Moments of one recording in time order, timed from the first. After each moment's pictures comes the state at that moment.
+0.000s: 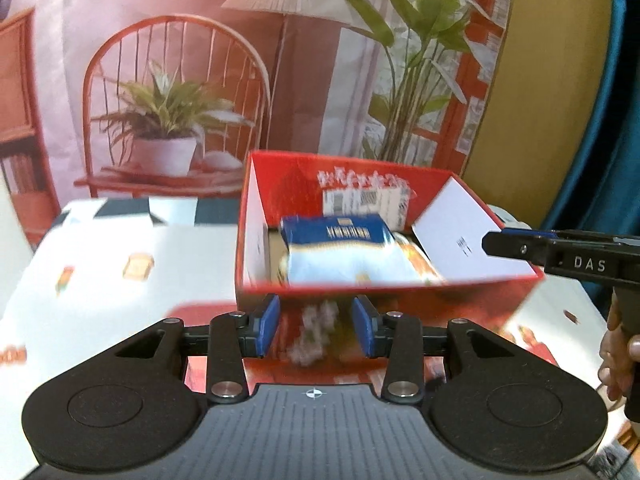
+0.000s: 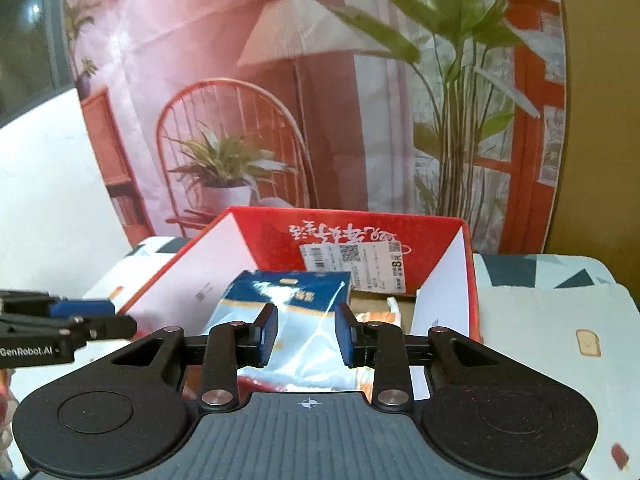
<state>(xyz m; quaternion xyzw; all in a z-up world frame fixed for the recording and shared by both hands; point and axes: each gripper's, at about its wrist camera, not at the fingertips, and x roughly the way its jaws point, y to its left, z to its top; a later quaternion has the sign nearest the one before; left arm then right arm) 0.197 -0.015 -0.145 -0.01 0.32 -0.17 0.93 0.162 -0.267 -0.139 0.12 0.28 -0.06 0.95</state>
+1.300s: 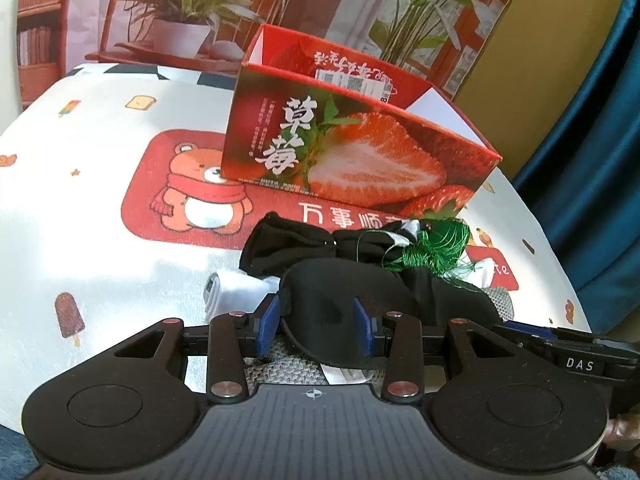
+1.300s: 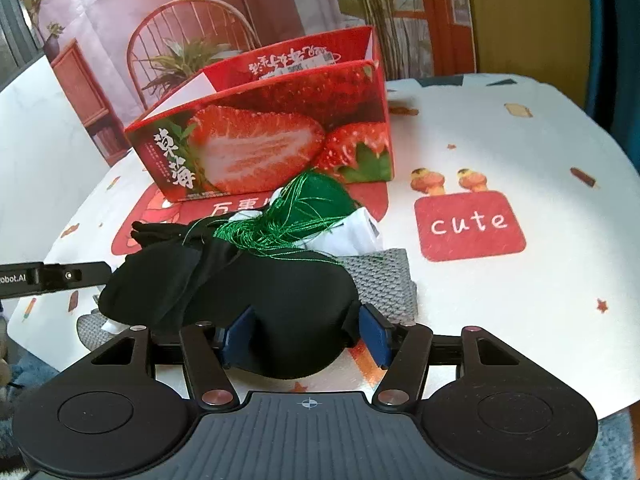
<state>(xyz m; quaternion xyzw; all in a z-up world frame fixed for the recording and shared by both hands) 0.103 0.004 -0.218 -0.09 0.41 -0.19 0.89 -0.010 -0.219 -0.231 0.22 0.39 -0.10 0.89</state>
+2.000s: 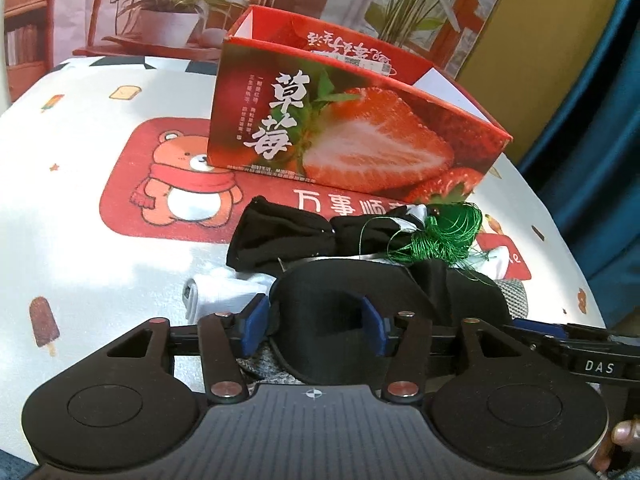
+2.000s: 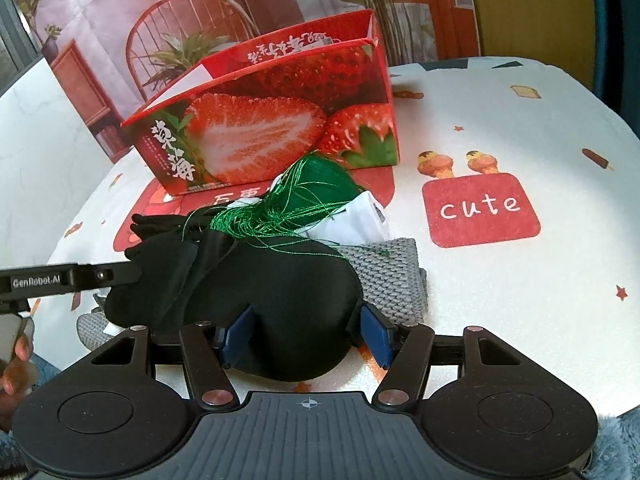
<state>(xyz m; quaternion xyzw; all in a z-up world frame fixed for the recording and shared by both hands) 0.116 -0.008 -0.237 -0.07 0.42 -0.19 0.88 -0.005 -0.222 -0.240 0.24 0.39 -0.09 0.88</state>
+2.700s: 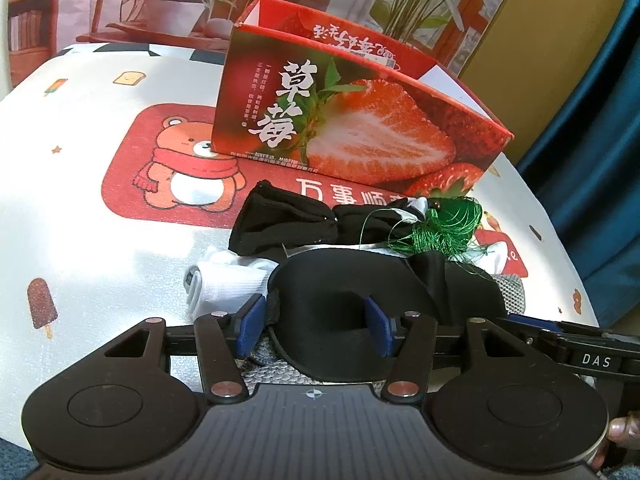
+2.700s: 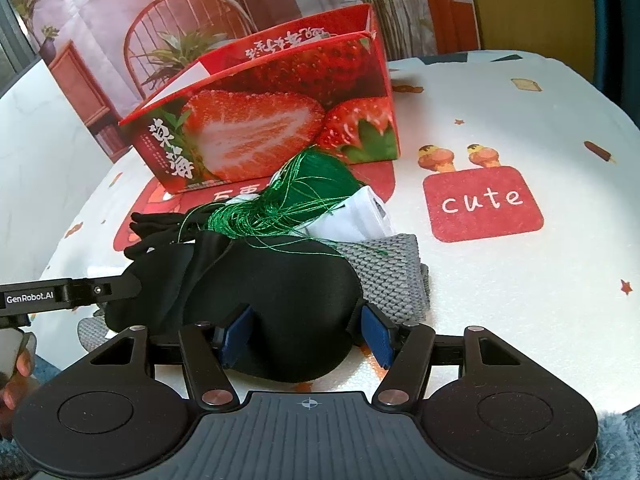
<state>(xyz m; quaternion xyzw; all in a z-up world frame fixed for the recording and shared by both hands) 0.113 -0.003 -0.240 -0.09 0.43 -0.19 0.88 -0.004 -0.223 -0.242 0.24 0.40 -0.09 0.88</state>
